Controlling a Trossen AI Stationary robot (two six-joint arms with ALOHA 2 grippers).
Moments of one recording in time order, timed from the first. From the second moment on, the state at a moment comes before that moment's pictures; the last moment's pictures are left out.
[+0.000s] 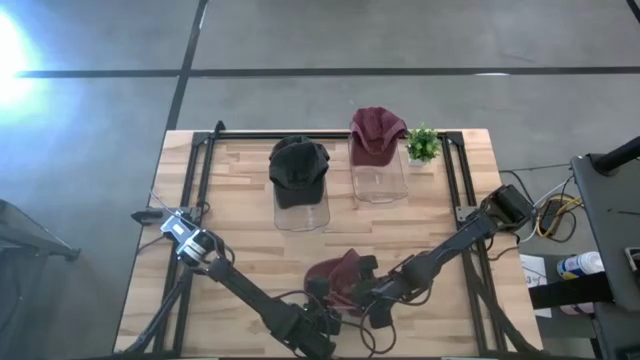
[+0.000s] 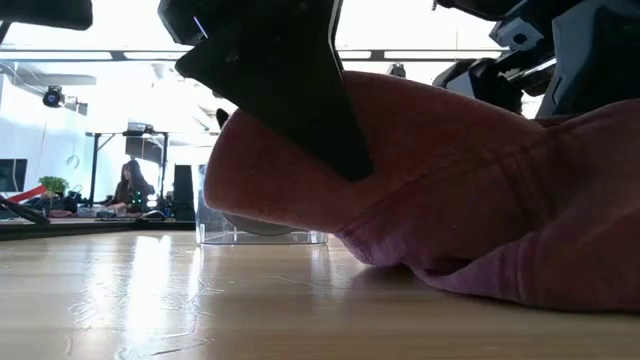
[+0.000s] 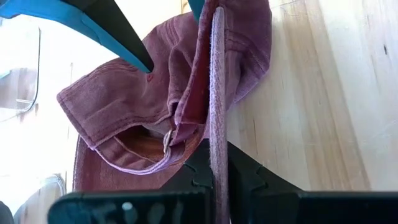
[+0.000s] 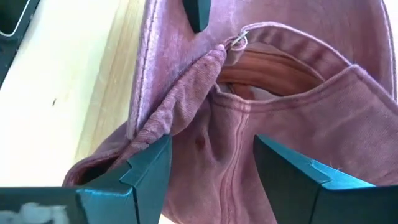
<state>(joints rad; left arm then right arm) -0.64 2.27 1.91 -0.85 -0.63 -0.36 0.58 1.80 1.08 -0.28 0.24 0.34</state>
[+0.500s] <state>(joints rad) -0.64 2.27 1.96 -0.85 -0.61 -0.30 0.60 1.87 1.11 -0.19 0.20 0.39</state>
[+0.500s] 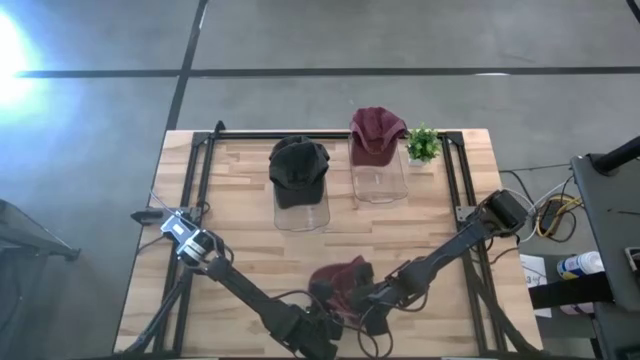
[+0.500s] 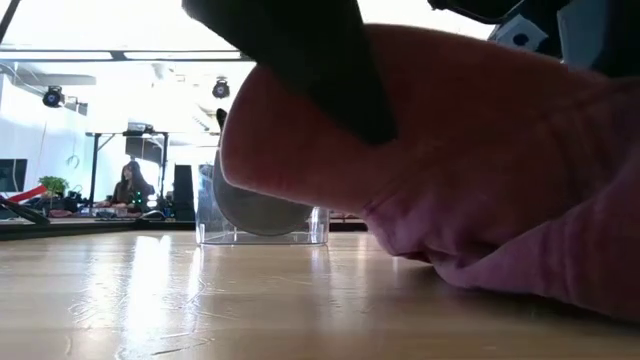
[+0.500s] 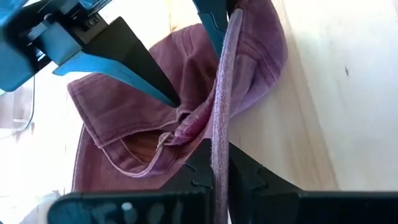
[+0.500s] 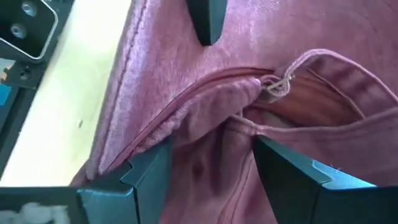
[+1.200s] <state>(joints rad) -0.62 2.27 1.96 -0.84 -0.63 -0.31 0.61 1.75 1.13 -0.36 0.21 0.33</state>
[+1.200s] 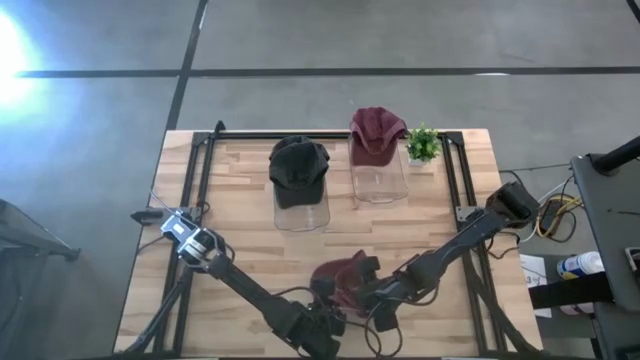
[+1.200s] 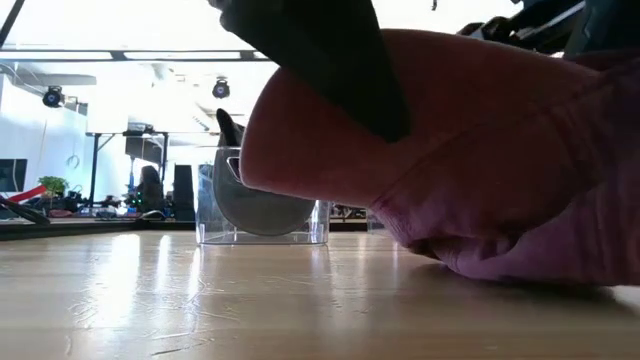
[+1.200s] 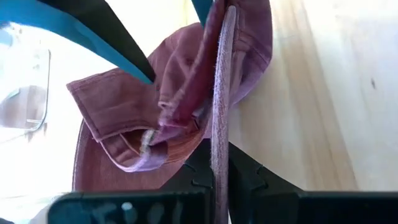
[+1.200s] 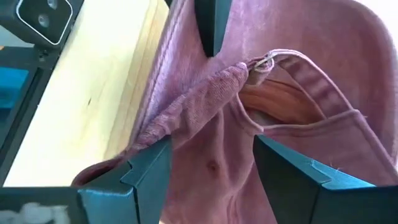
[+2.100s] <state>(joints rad) -0.57 2.27 1.94 -0.80 -0.65 -0.31 0.78 1.57 1.06 -0.59 0.37 0.67</state>
